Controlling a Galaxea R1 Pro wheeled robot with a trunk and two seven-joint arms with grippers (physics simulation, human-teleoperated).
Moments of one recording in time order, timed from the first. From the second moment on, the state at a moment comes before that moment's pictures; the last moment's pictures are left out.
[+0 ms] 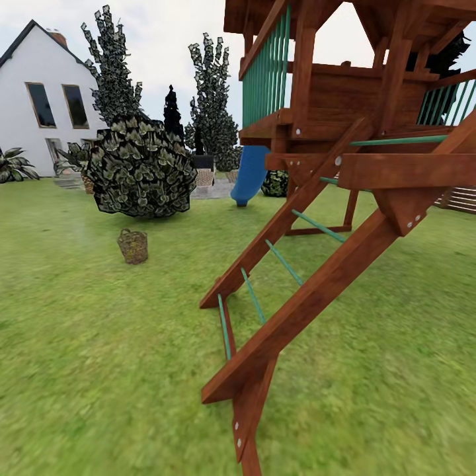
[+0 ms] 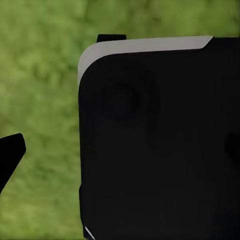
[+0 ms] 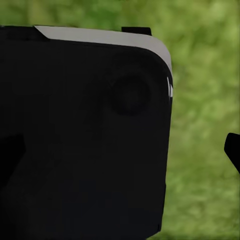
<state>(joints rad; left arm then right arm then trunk) 0.01 0.01 0.00 -0.12 0.01 0.00 -0.01 -0.05 0.00 0.01 -0.01 0.01 -0.02 0.01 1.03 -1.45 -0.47</state>
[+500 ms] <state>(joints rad) 0.01 0.01 0.00 -0.12 0.01 0.00 -0.01 -0.05 0.00 0.01 -0.01 0.01 -0.07 0.01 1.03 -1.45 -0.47</state>
